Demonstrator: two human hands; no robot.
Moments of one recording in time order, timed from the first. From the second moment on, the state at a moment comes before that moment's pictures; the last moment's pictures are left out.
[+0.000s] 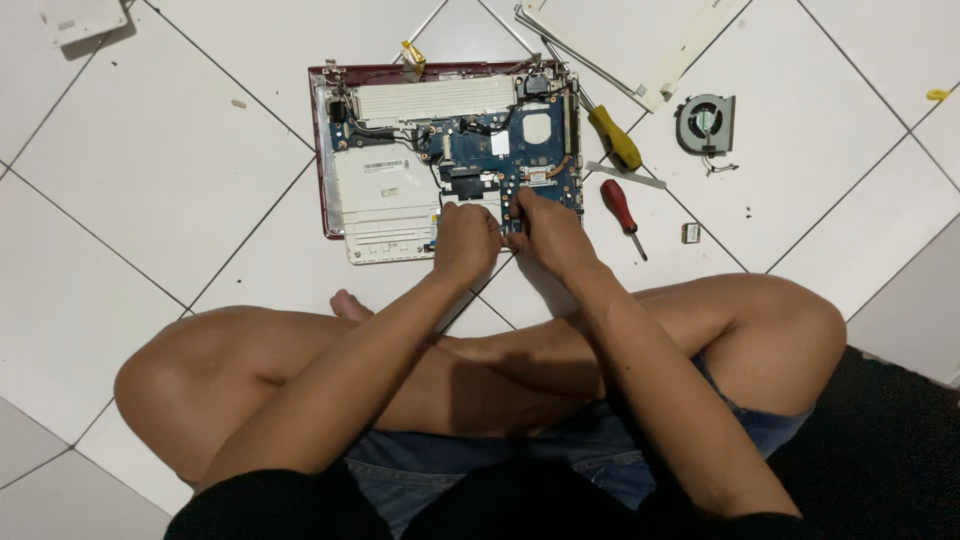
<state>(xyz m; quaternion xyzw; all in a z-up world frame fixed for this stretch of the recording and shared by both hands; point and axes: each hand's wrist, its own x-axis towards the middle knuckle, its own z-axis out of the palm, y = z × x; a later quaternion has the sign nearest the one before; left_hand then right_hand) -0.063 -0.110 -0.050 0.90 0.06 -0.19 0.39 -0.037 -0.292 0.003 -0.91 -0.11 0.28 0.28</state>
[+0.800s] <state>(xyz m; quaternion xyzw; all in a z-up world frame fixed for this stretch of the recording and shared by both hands) 0.010 -0.021 -0.051 0.86 0.05 -0.28 0.41 -0.027 -0.312 0.015 -0.88 -0.13 0.31 0.34</state>
